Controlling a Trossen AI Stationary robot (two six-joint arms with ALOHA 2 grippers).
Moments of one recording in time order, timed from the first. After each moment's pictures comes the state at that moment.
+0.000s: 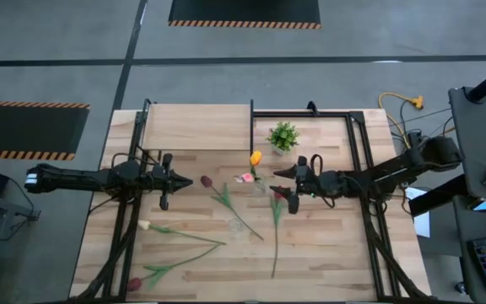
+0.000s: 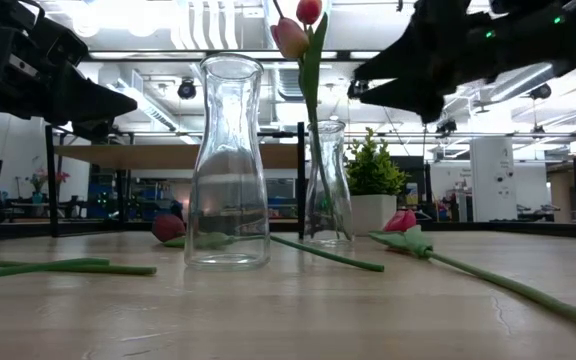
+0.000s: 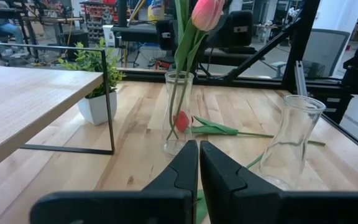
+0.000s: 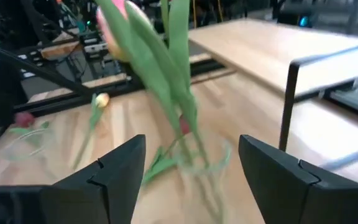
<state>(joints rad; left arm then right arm) 0.00 0.31 0.03 0.15 -0.03 -0.05 0.19 1.27 0.45 0.61 0.42 0.30</state>
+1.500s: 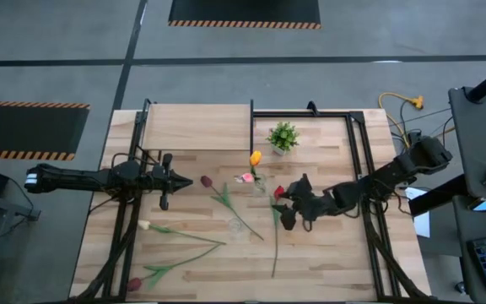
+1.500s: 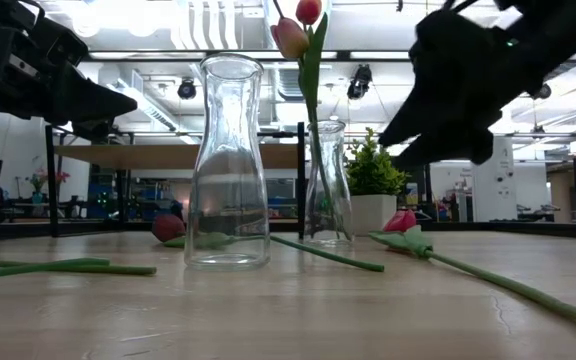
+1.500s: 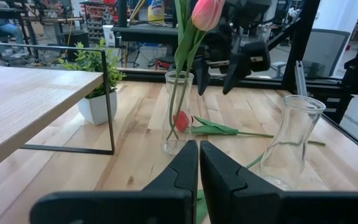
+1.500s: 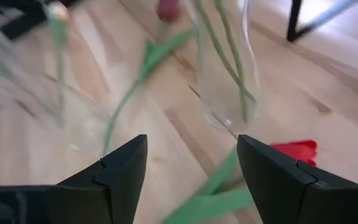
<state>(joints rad) 0.00 0.31 0.03 0.15 -0.03 -0.05 0.36 1.44 0.64 0.05 0.53 0.84</state>
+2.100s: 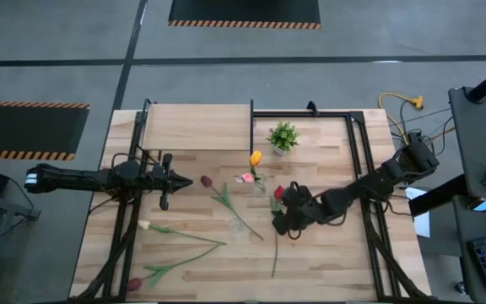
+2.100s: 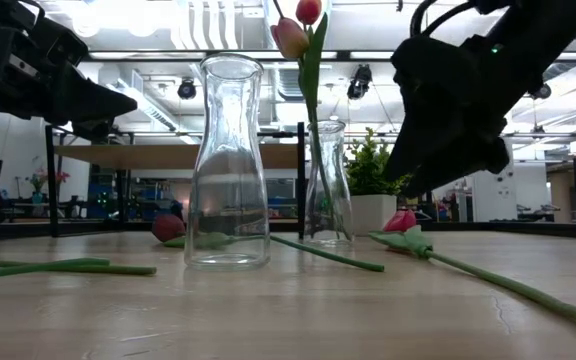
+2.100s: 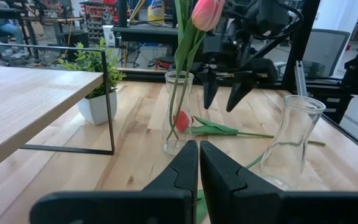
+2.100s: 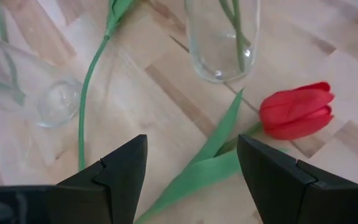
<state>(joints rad) 0.00 0.31 0.03 0.15 -0.03 -0.05 0.39 1.59 0.81 -0.21 0.49 1.06</state>
